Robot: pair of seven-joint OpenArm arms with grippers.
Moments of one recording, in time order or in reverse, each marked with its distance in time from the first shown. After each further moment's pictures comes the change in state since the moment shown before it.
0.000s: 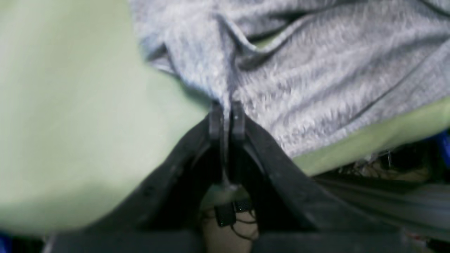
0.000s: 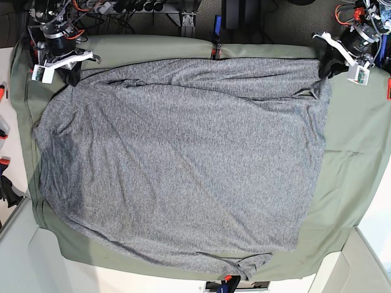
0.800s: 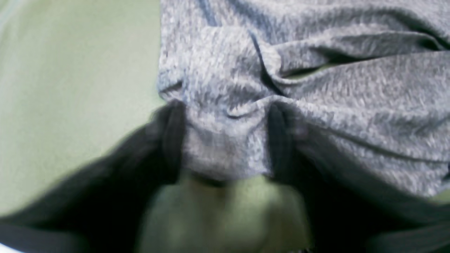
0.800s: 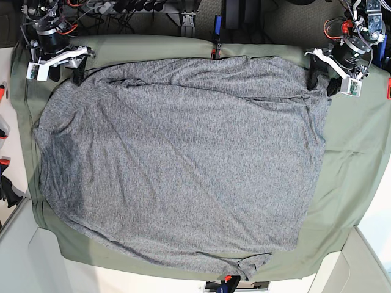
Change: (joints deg) left arm -6.7 -0.3 8.8 -5.6 5.6 6.4 -2.2; right arm -1.4 2.3 -0.2 1.7 1.2 1.1 0.3
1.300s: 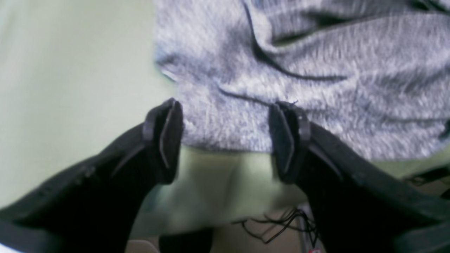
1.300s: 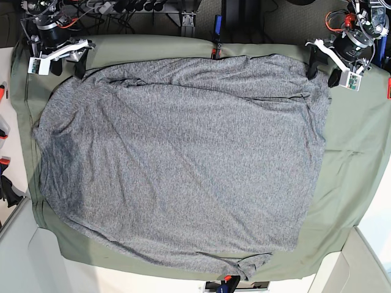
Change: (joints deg) left arm 3.4 0.2 -1.5 4.6 -0.8 5.3 0.9; right arm -2.8 1.3 0.0 0.5 0.7 1.1 0.0
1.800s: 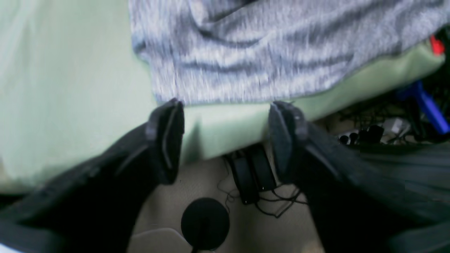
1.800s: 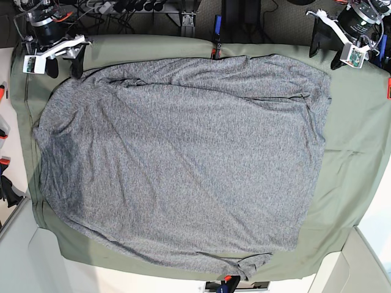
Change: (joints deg) left arm 16.2 0.3 -4.7 18.0 1.2 -0.2 1.1; right arm -3.6 2.0 0.0 5.4 1.2 0.9 0.2
